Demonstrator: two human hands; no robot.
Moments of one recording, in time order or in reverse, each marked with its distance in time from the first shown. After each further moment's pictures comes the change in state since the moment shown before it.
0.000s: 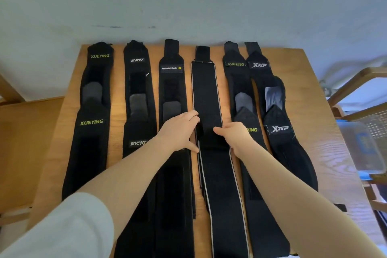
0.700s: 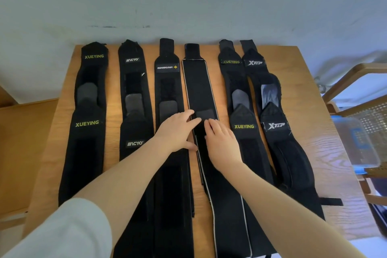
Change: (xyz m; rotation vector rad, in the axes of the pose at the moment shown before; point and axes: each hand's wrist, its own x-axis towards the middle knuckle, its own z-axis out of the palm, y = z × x) left_hand 0.000 -0.002 0.006 0.029 -0.009 0.000; right_hand -0.008 0.042 0.035 -0.872 0.278 -0.720
